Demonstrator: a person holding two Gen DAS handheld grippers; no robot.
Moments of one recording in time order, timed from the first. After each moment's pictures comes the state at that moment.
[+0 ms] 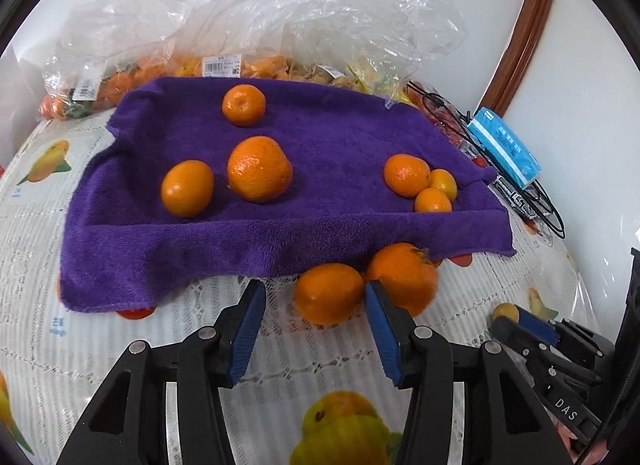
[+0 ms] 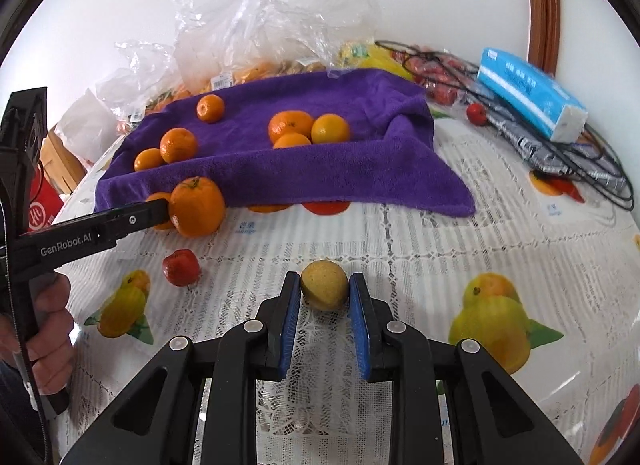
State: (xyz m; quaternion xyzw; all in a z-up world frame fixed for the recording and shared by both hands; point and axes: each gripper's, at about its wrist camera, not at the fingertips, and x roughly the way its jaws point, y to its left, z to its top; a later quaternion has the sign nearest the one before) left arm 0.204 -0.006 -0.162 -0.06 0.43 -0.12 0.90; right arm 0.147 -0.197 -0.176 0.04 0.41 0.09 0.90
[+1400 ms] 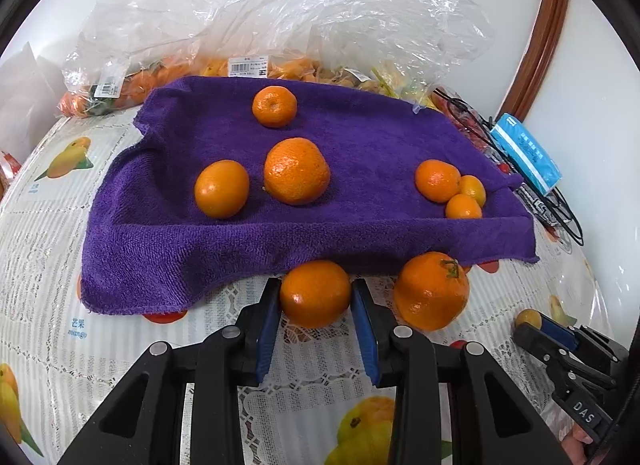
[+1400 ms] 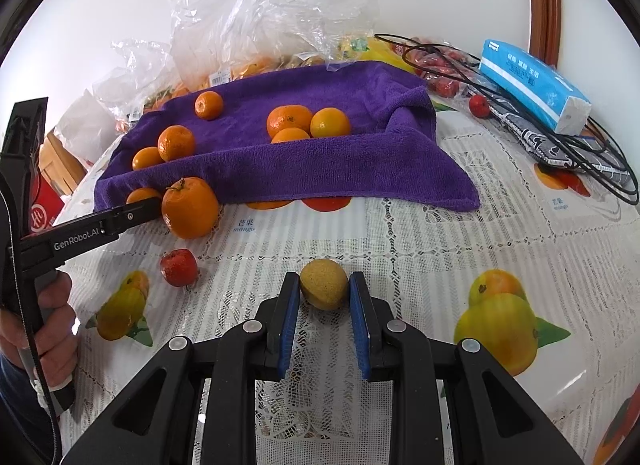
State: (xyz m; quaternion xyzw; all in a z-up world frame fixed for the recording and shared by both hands) left arm 0.202 0.009 -0.164 -0.06 0.42 -0.08 0.90; right arm 0.150 -0.195 -0.179 0.04 0.42 0.09 0.90
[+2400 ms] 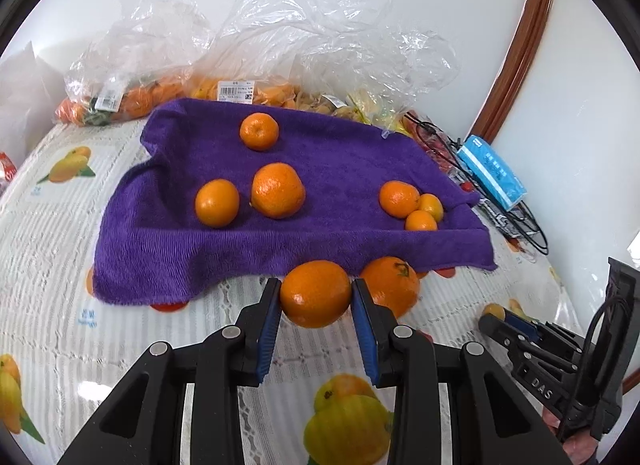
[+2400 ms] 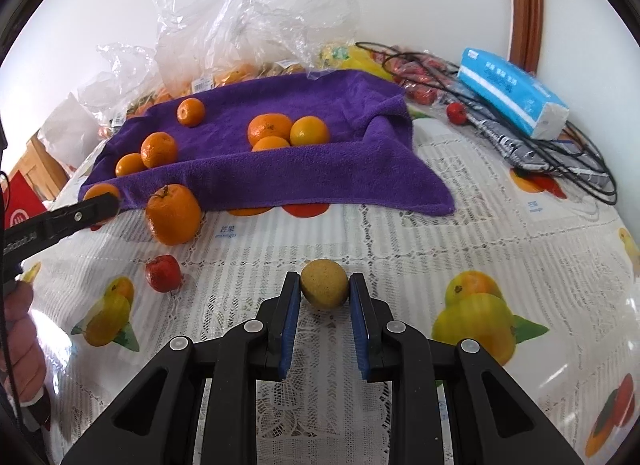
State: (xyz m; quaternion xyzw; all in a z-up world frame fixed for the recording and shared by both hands) left arm 0.175 0.017 -0.144 -0.09 0.39 -0.12 0.91; right arm 0.143 -0.196 -0.174 0.03 0.40 0.05 0.91
